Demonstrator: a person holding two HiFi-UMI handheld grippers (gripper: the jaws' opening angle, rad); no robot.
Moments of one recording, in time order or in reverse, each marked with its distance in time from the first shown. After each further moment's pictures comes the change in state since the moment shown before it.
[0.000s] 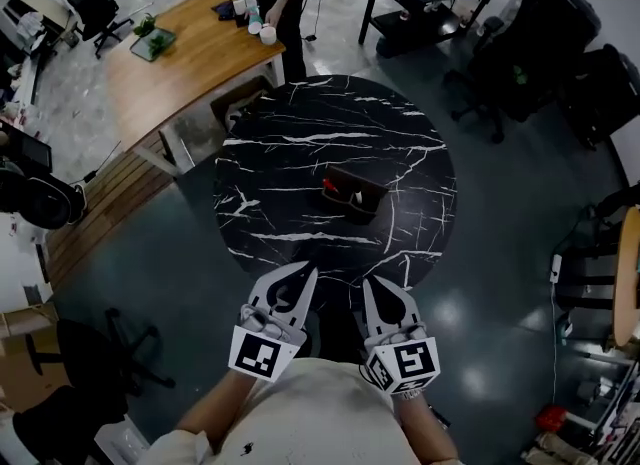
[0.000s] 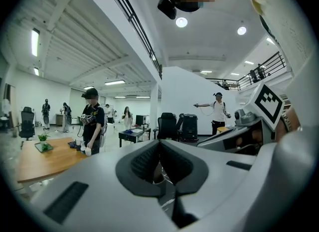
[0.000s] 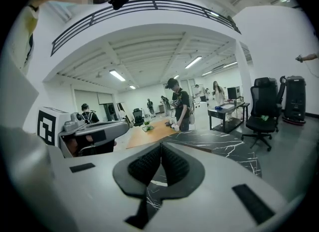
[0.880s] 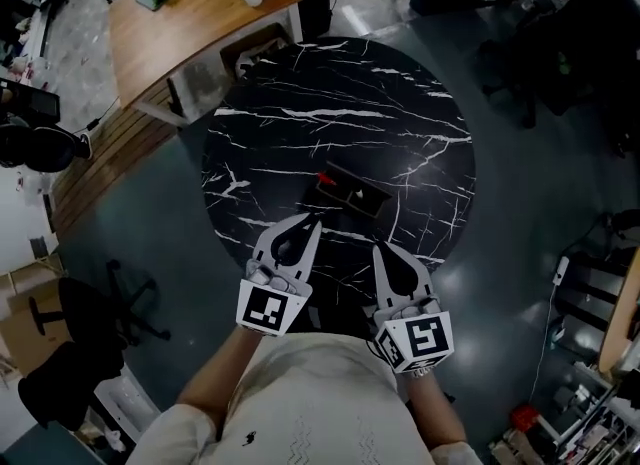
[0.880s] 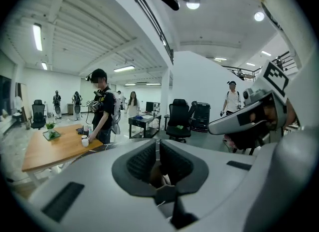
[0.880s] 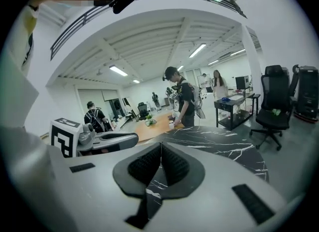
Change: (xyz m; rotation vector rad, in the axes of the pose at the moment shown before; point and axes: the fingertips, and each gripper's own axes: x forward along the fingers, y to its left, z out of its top) left arm 0.133 0.062 -0.072 0.033 0.176 0.101; right arm 0.098 -0.098 0.022 0.009 0.089 0.109
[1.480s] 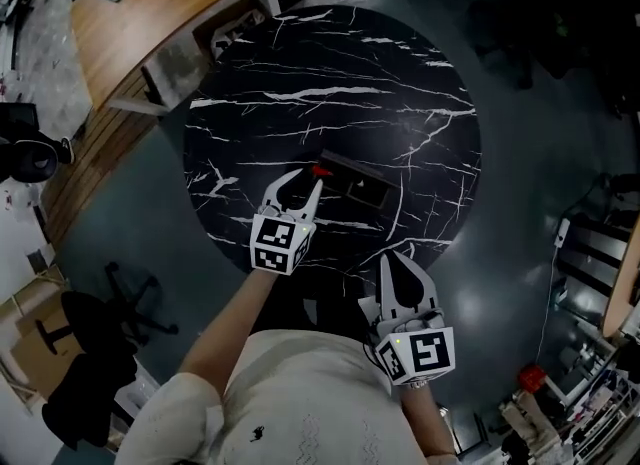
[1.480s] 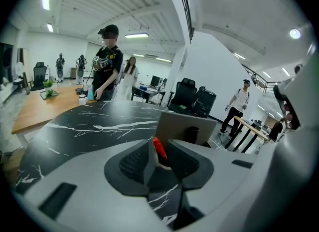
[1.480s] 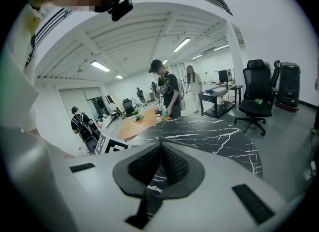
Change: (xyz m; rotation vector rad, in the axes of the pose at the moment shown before) left arm 0.093 0.056 -0.151 -0.232 0.335 -0.042; right arm 0.011 -0.009 -0.033 0.109 0.069 -0.164
